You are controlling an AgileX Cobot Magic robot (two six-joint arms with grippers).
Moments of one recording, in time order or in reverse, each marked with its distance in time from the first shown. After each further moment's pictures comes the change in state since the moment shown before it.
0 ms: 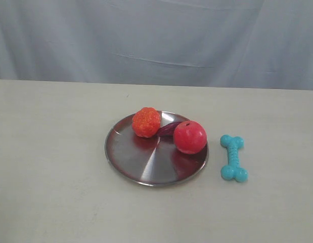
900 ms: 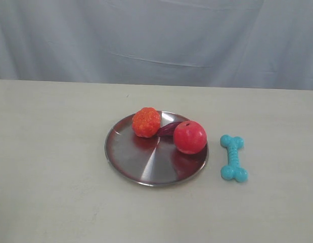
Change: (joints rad) left arm 0.000 0.000 0.000 0.000 0.000 0.000; right arm -0.134 -0.429 0.032 0.002 0.038 0.002
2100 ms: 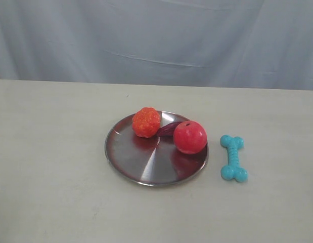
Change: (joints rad) left arm 0.000 0.000 0.000 0.000 0.000 0.000; right arm -0.184 0.006 1.010 0.001 -0.613 0.150
